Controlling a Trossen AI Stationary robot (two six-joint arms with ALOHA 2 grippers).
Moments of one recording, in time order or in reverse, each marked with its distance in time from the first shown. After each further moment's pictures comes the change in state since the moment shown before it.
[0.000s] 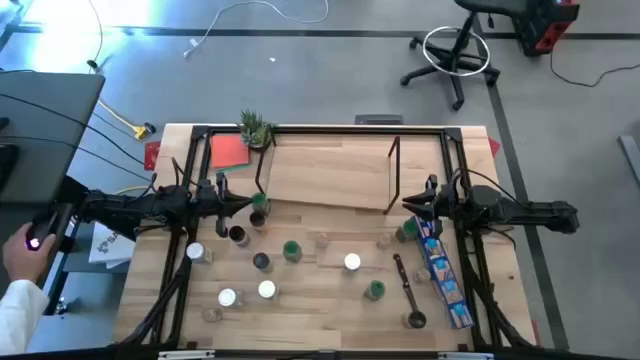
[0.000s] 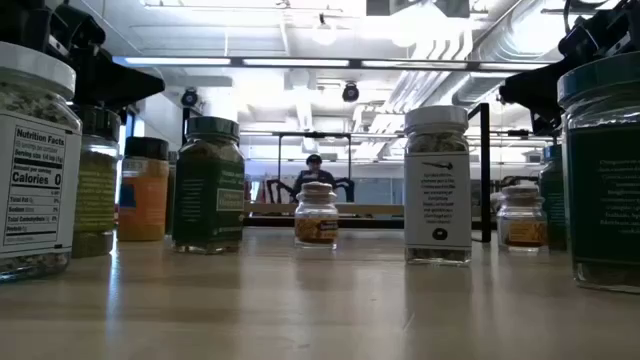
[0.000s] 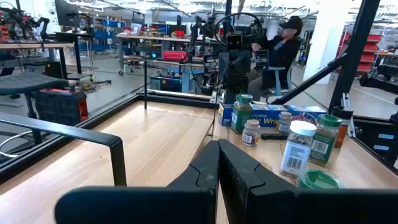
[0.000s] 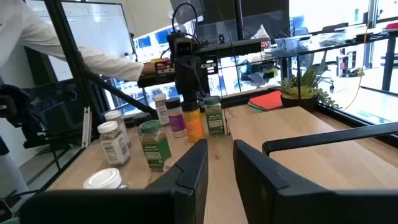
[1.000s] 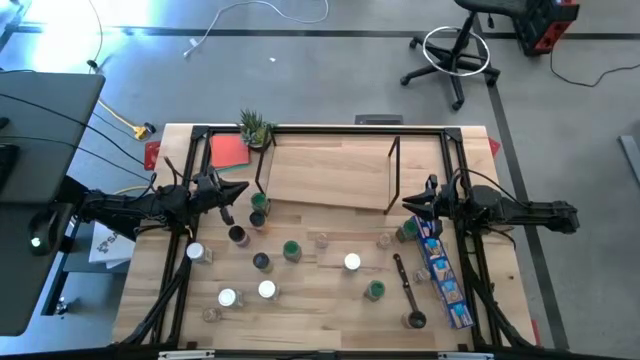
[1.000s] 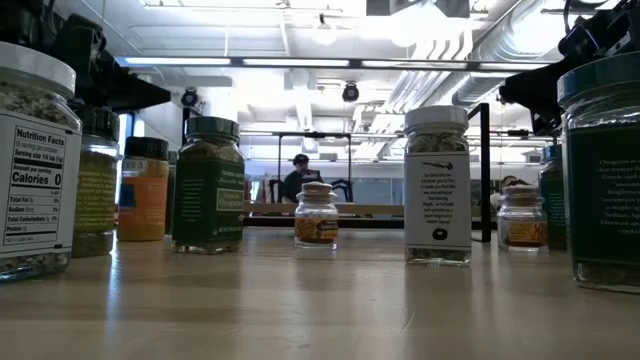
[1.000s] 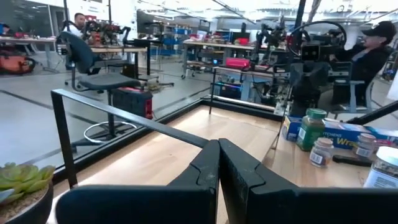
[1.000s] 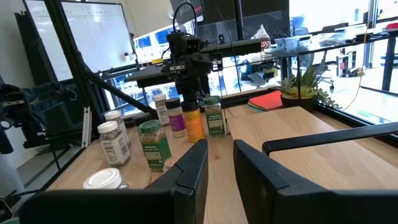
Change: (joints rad) left arm 0.001 0.000 0.000 0.016 -0.288 0.000; right arm 0.000 0.000 0.000 0.000 0.000 0.000
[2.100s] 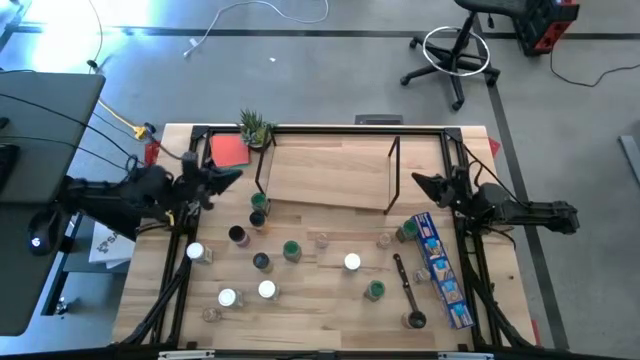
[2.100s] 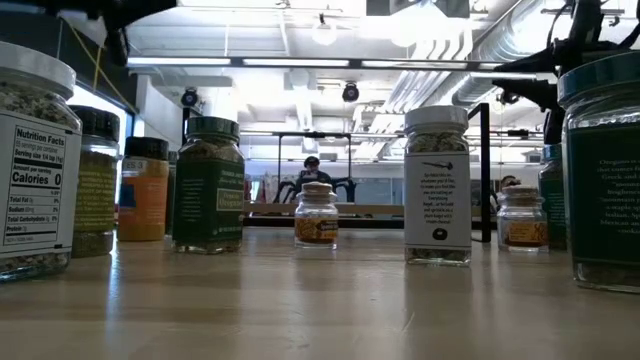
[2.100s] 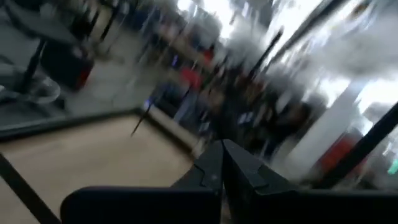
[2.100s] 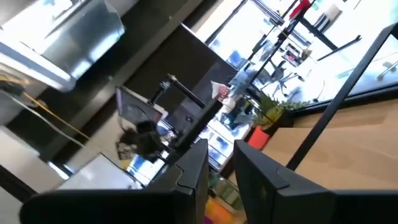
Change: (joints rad) left arm -0.007 0.408 0.516 -0.154 0.194 -0.484; right arm -0.001 0.000 0.017 0.196 0.373 0.648
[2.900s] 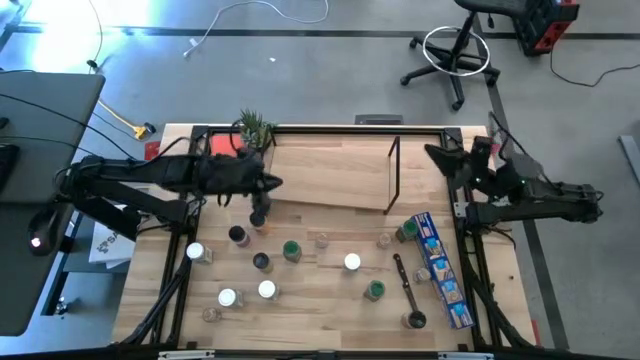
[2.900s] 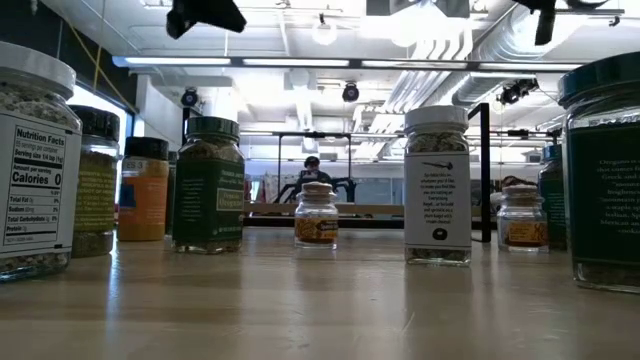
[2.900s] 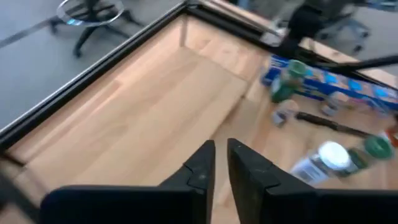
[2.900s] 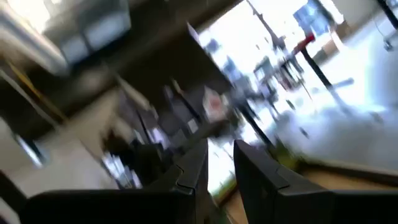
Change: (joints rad) left arm 0.080 0.677 0.642 -0.620 -0.008 0.090; right arm -0.002 0.494 0.687 -0.382 -0.005 -0.231
